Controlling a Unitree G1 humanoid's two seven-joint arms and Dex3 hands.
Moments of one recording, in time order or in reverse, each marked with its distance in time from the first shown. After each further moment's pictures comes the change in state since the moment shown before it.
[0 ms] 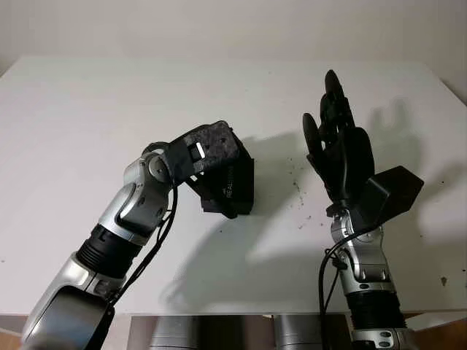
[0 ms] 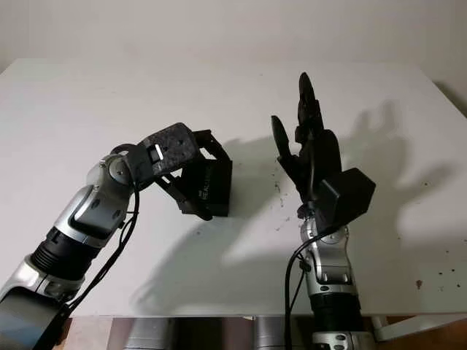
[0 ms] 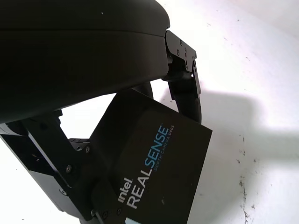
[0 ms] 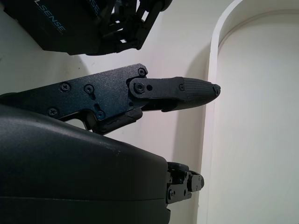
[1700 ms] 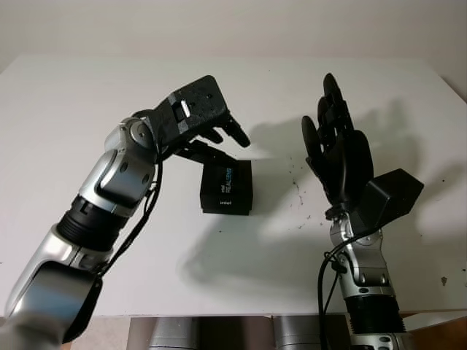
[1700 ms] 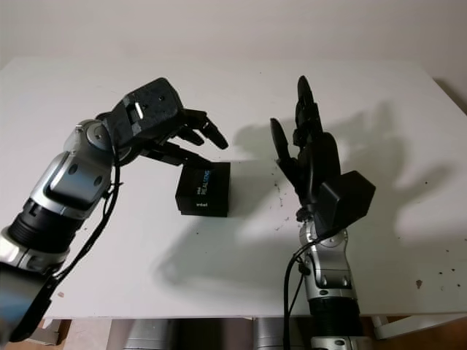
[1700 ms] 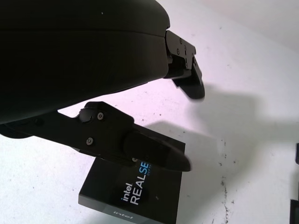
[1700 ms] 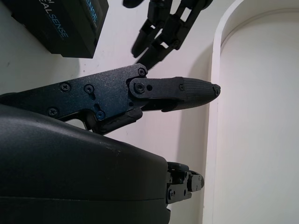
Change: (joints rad) left arm -0.069 0.122 0.034 -0.141 -0.093 0.039 -0.101; right arm 0.023 0.012 0.000 -0.028 0.003 0.016 0.008
